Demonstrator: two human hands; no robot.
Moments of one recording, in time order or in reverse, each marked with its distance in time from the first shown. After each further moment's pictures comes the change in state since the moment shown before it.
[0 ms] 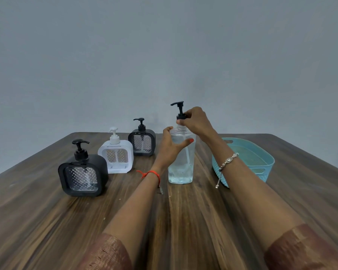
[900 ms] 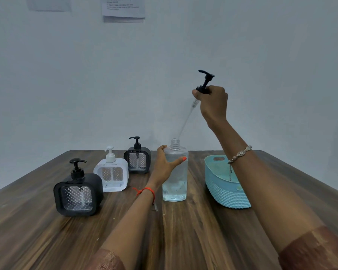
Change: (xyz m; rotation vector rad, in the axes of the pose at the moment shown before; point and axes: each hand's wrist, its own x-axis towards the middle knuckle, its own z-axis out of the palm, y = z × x) left_hand 0.000 0.002 -0.002 -0.031 -0.004 -0.005; right_hand 0.003 -0.055 -0.076 0.334 0.515 -0.197
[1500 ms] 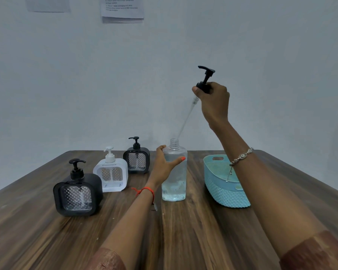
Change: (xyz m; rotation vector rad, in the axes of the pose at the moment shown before) left_hand 0.002 -0.003 0.000 -0.009 -0.008 -0.001; right_hand -0.006 -0.005 -0.008 0.044 0.005 -0.081
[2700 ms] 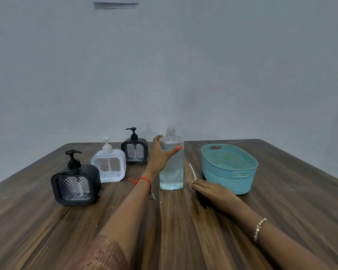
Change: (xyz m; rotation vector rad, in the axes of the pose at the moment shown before) left_hand -0.001 -0.001 0.003 -0.010 0.038 -0.003; right_hand -0.159 0.190 -0.077 -0.921 -1.096 -0.514
